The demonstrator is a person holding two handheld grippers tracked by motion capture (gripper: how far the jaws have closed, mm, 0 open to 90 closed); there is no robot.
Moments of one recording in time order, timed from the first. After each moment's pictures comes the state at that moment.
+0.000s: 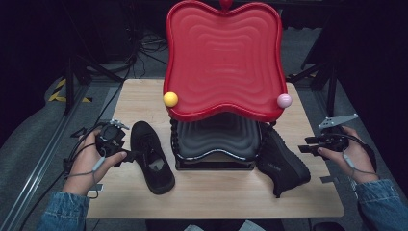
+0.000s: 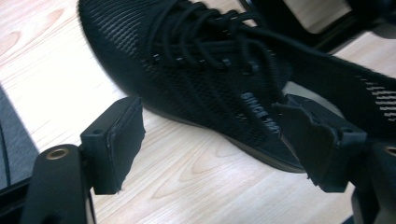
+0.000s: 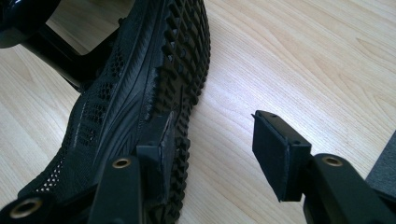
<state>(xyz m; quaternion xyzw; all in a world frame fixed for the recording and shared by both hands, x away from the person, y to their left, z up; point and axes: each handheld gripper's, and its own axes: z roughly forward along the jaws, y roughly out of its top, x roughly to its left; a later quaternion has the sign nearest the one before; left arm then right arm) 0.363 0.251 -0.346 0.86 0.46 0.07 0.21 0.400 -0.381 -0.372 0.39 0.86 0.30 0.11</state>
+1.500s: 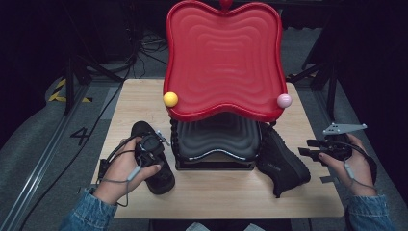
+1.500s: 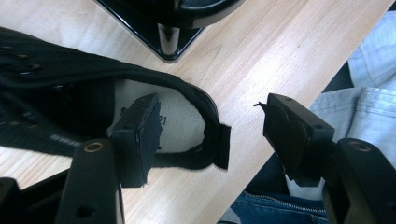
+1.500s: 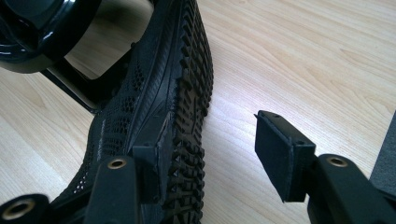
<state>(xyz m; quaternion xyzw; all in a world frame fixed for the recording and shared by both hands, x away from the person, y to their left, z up) 0.344 0.156 -0.343 0.92 0.36 -0.02 0.16 0.372 -0.375 -0.371 0.42 0.83 0.34 0.15</state>
